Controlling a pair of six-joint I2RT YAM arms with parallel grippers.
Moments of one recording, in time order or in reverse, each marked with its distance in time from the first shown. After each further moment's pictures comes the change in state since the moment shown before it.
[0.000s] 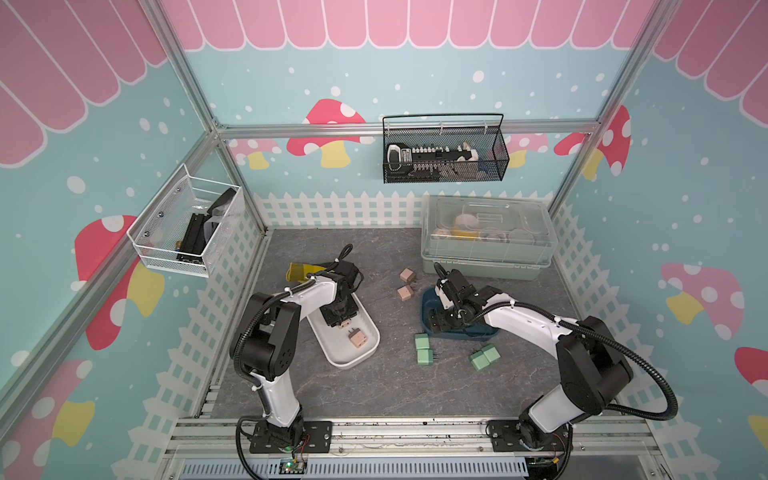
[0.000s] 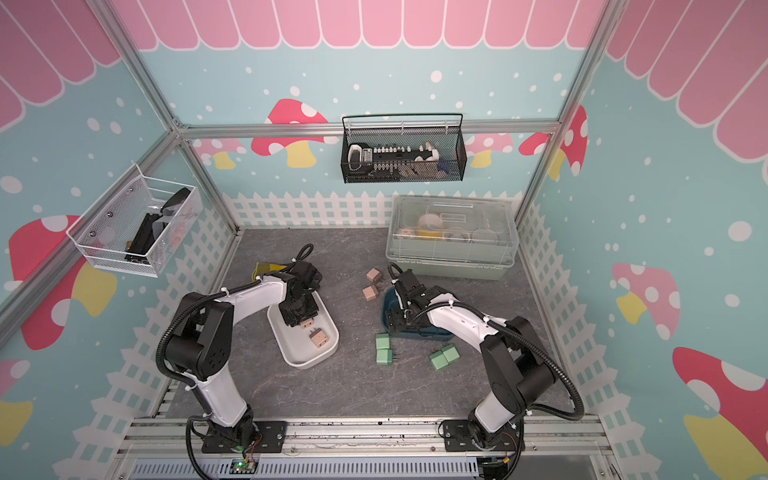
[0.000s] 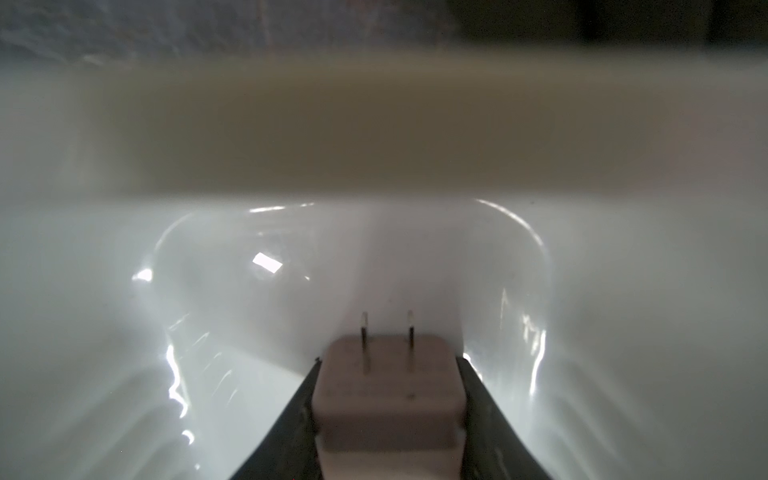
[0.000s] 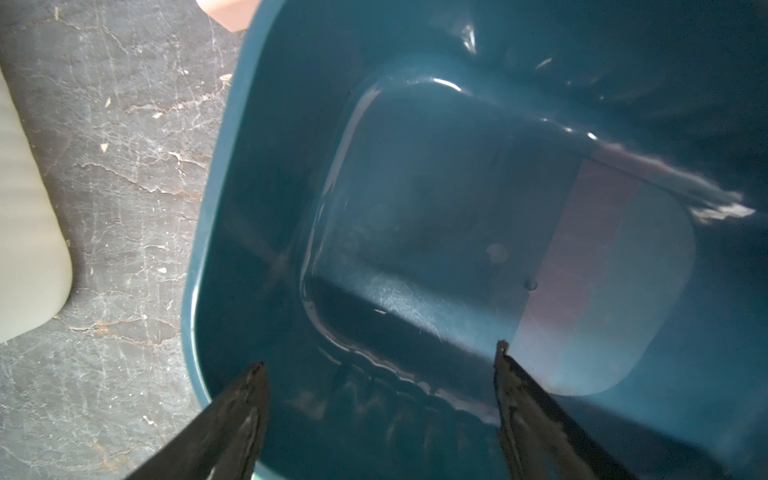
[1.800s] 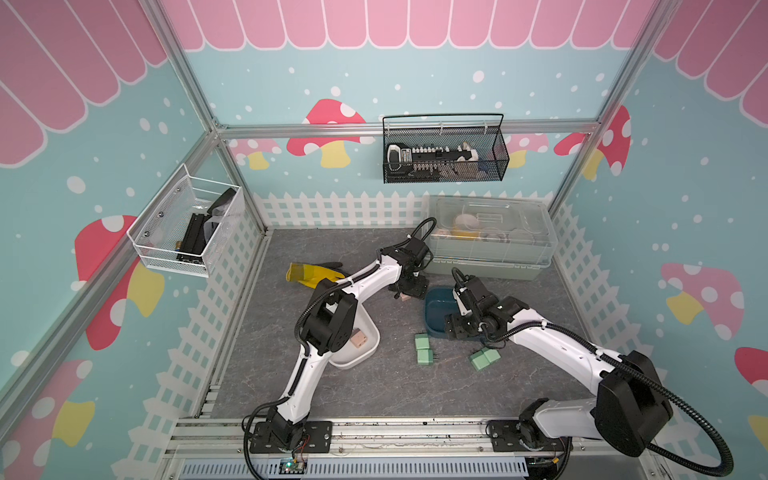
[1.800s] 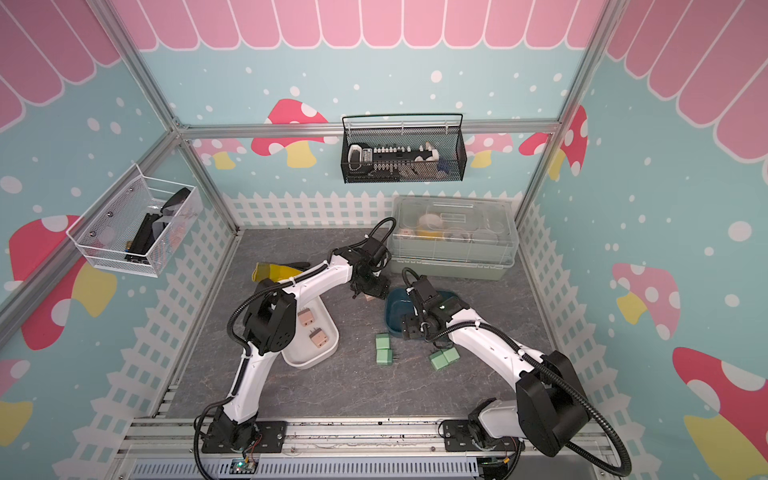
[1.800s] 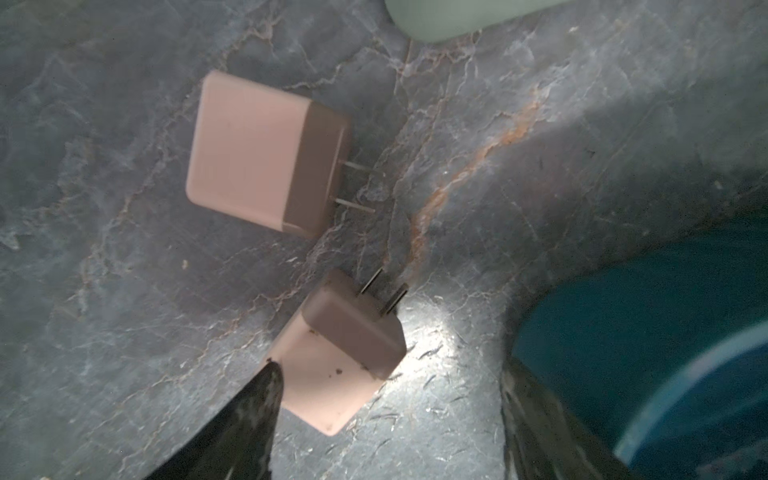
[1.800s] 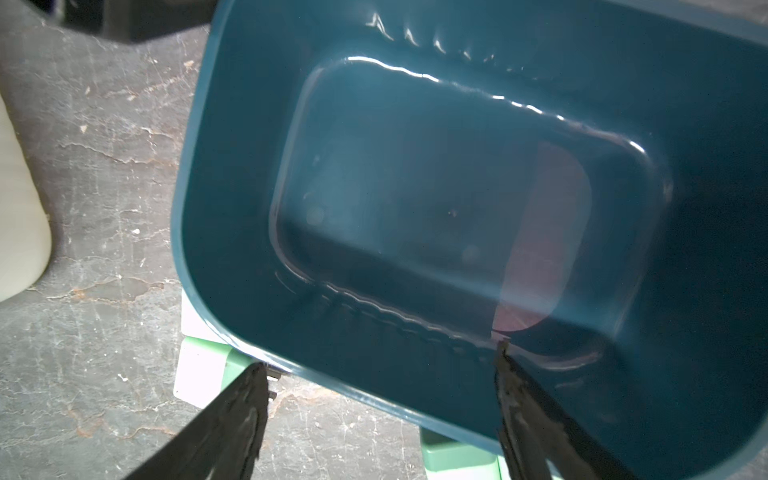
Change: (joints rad) left arm -0.326 0.475 0.809 -0.135 0.120 0.580; right arm -0.012 -0.236 -0.113 -0.087 0.098 0.021
